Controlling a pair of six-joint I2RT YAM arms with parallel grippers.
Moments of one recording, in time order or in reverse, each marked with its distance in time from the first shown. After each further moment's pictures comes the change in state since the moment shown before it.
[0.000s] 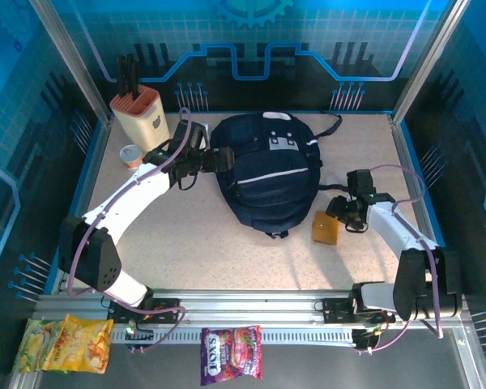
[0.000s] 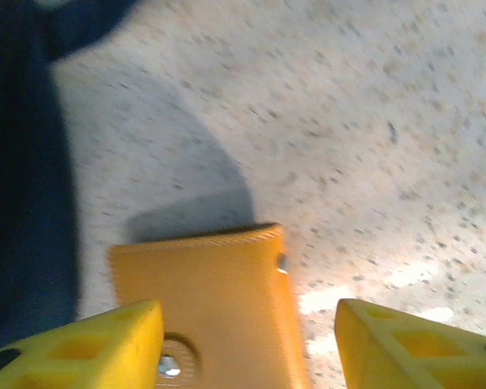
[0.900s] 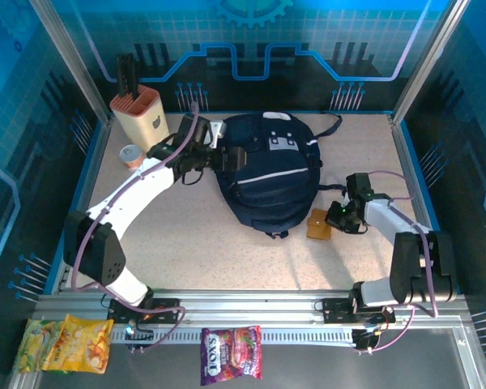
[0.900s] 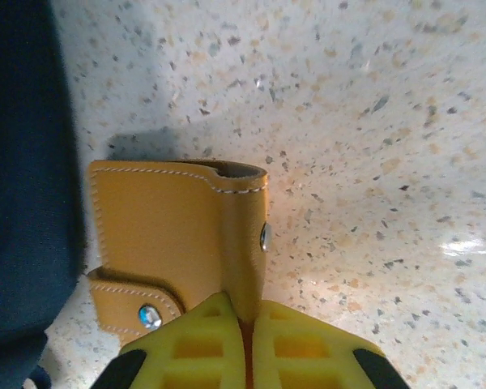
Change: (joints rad) left arm -0.034 0.062 0.095 -0.007 0.194 0.114; right arm -0.021 0.086 -0.013 0.026 -0.190 -0.045
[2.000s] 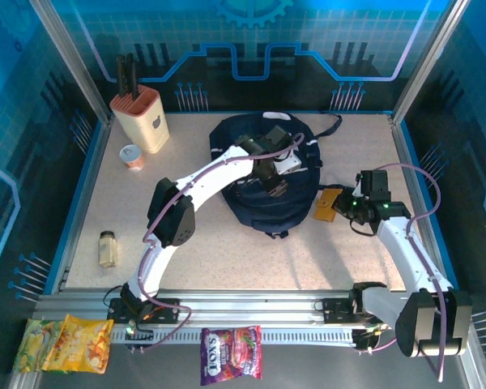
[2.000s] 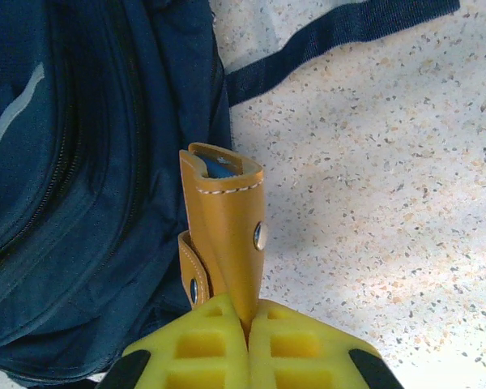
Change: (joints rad) left arm -0.299 0.624 0.697 -0.499 -0.135 0.522; right arm -0.004 -0.320 0.038 -0.023 0.003 0.106
